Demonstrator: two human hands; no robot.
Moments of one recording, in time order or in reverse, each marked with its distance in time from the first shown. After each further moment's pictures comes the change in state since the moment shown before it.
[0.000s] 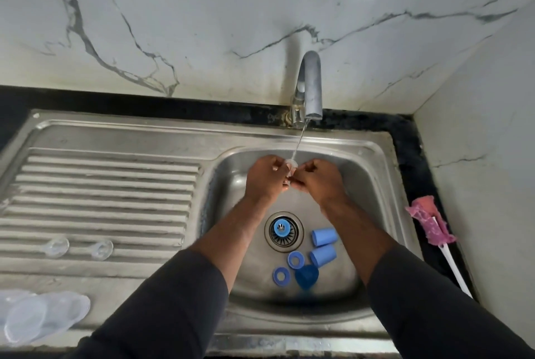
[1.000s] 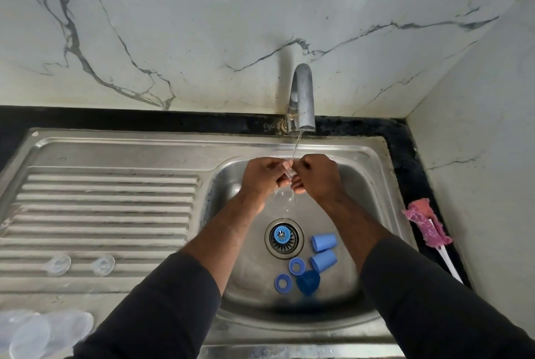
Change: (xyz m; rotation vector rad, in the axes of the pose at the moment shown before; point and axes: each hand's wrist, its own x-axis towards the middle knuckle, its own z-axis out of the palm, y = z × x) left_hand 0.001 0.030 -0.014 -0.270 -0.063 -0.107; right_hand 0.013 -0.027 -0.003 -0.396 0.018 -0.199
